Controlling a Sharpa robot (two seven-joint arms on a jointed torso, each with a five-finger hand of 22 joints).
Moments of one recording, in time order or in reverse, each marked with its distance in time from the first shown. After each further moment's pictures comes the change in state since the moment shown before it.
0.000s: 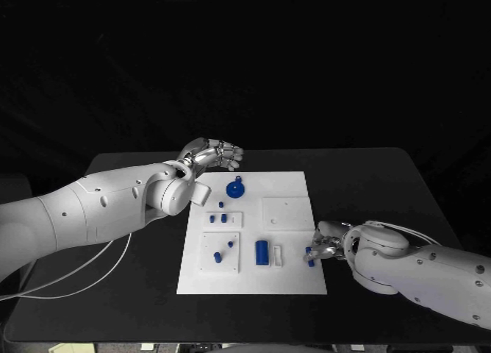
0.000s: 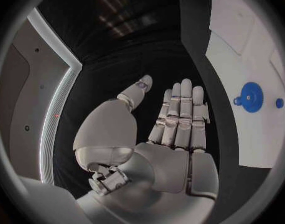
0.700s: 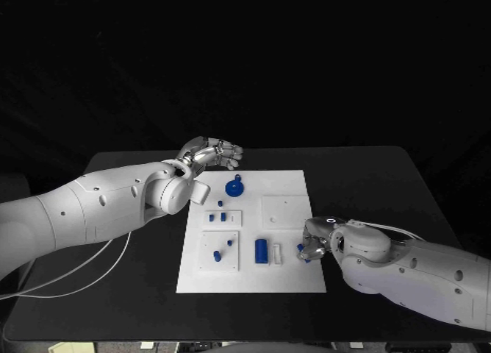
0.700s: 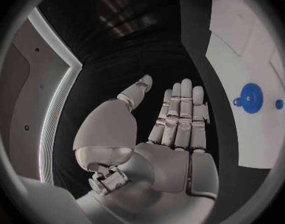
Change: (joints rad) left arm 0.000 0.001 0.000 0.000 0.000 0.004 -0.003; left_hand 0.000 0.000 0.000 0.000 0.000 -0.004 -0.004 0.000 0.000 0.000 0.000 0.000 0.000 0.000 0.000 0.000 0.002 -0.001 0.000 0.000 0.000 0.001; right arm -0.009 0.052 -0.003 -0.010 -0.213 0.029 -0.012; right_hand 0.057 -0.004 0.071 0.006 -0.005 0.000 0.000 -0.004 0.094 0.005 0.002 0.000 0.000 0.000 -0.004 0.000 -0.004 0.007 0.002 0.005 0.004 0.000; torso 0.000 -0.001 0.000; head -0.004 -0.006
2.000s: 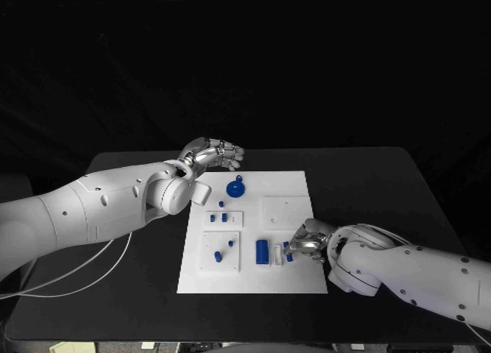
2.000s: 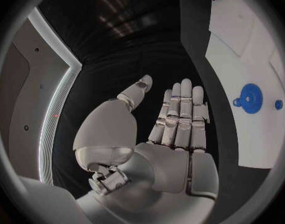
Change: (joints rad) left arm 0.000 -0.003 0.000 0.003 0.000 0.002 -0.003; left_hand 0.000 0.000 0.000 0.000 0.000 0.000 0.000 0.000 0.000 0.000 0.000 0.000 0.000 0.000 0.000 0.000 0.003 0.008 0.000 0.000 0.000 0.002; right arm 0.006 0.000 0.014 0.047 0.534 -0.191 0.043; right_hand -0.035 0.081 0.051 -0.021 0.148 -0.006 0.006 -0.016 -0.349 0.000 0.000 -0.004 0.000 0.001 0.004 -0.004 0.000 0.007 -0.002 0.012 0.010 -0.003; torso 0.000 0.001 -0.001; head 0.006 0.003
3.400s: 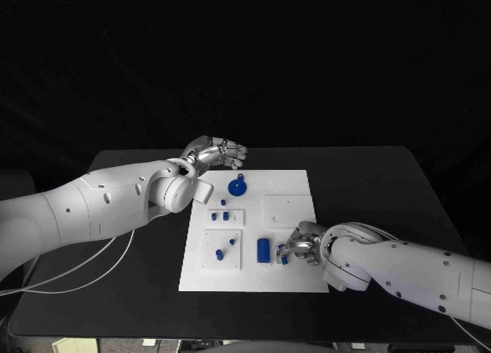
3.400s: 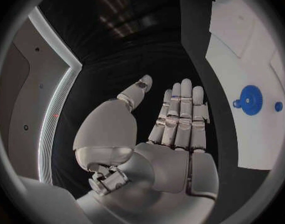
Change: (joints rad) left arm 0.000 0.002 0.000 0.001 0.000 0.005 -0.002; left_hand 0.000 0.000 -0.003 0.003 0.000 0.000 0.000 0.000 0.000 0.000 0.000 0.000 0.000 0.000 0.000 -0.004 0.004 -0.006 0.000 0.000 -0.004 0.002; right arm -0.004 0.068 -0.005 -0.076 0.058 0.071 -0.009; right_hand -0.037 -0.011 -0.053 0.017 -0.027 0.002 -0.002 -0.003 -0.002 -0.004 -0.003 0.000 0.000 -0.002 0.002 -0.005 0.000 0.000 -0.004 -0.003 0.000 -0.003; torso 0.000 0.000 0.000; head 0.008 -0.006
